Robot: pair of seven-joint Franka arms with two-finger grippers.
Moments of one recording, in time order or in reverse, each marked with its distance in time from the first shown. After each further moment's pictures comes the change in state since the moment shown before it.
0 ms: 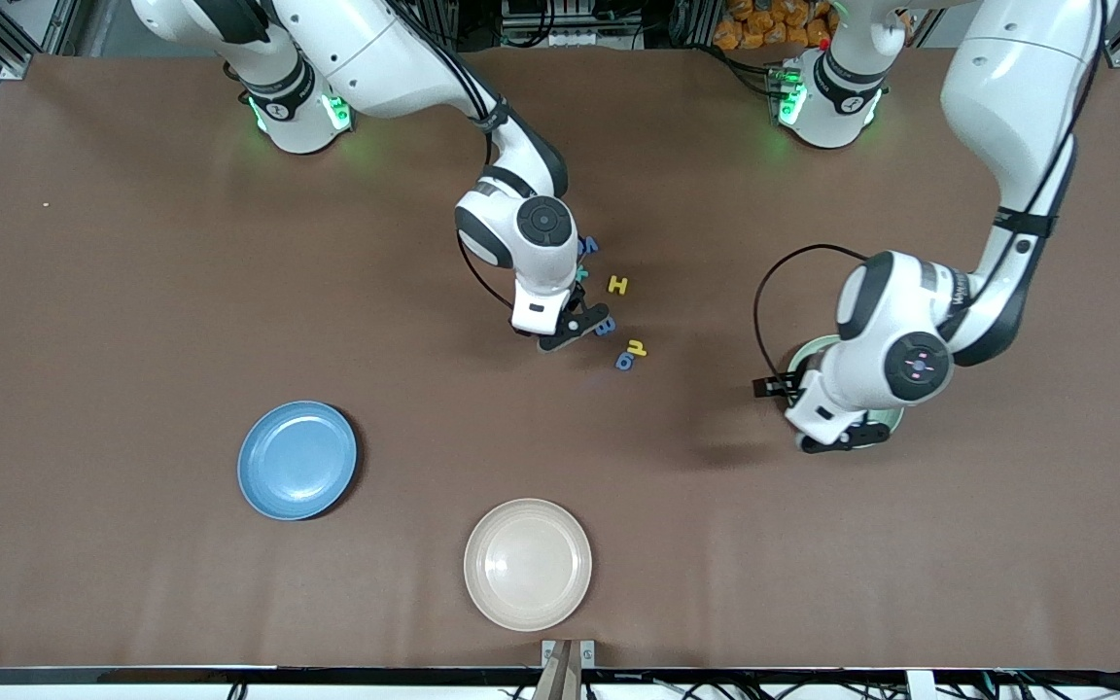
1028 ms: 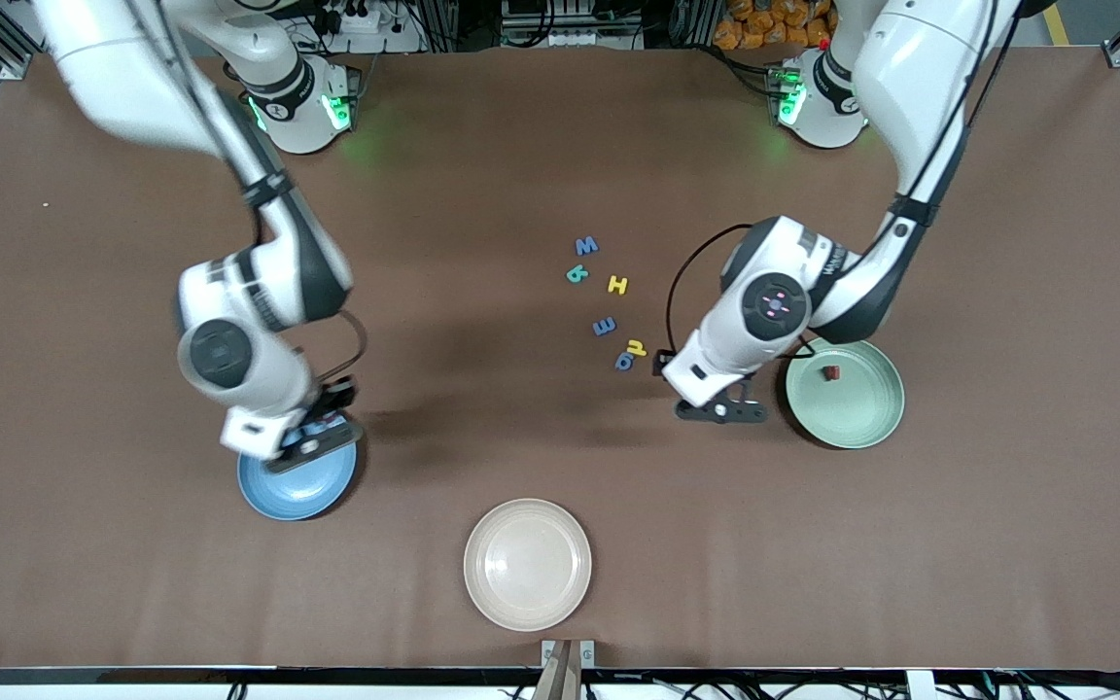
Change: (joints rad) left arm -0.217 0.016 -0.004 0.004 0.038 0.172 0.016; right arm -0.607 -0.147 -0.009 0.002 0.001 -0.185 -0.476
